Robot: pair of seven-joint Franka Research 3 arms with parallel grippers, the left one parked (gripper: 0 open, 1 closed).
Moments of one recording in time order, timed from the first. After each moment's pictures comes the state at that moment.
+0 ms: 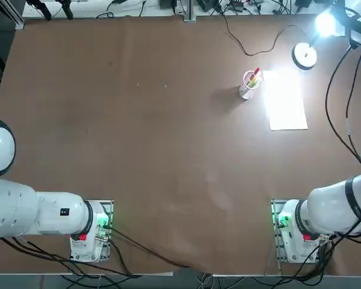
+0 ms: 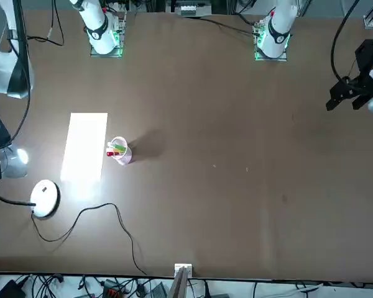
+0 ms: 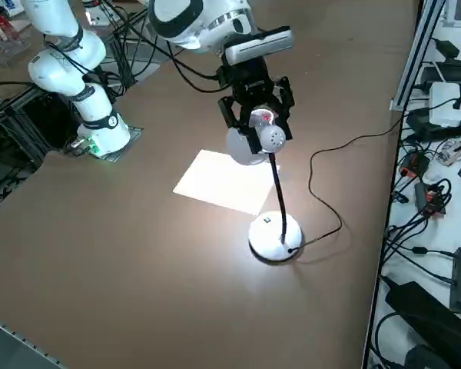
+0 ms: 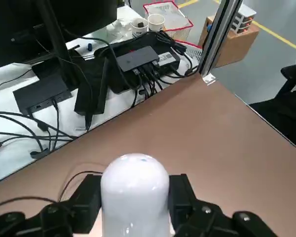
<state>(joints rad) -0.09 0.19 -0.09 -1.86 -0.70 2.59 0.96</state>
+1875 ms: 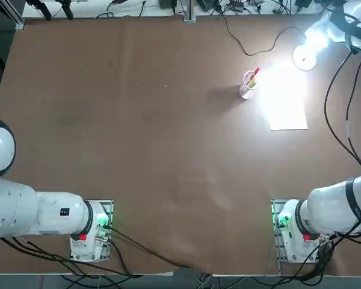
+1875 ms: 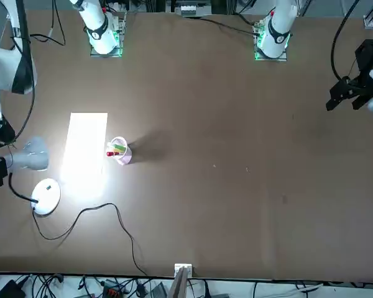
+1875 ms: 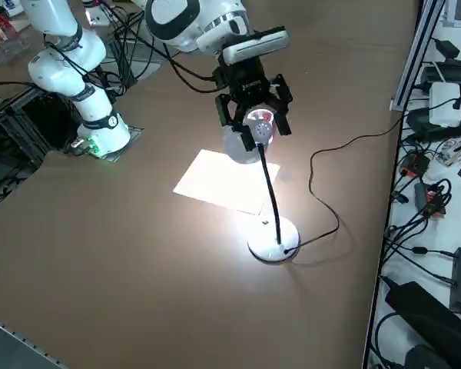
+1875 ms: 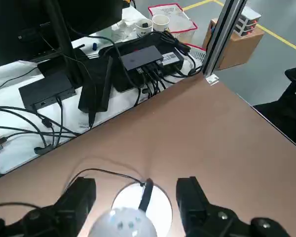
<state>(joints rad) -0.09 0.16 -0.09 -1.91 -0.72 2.63 0.98</state>
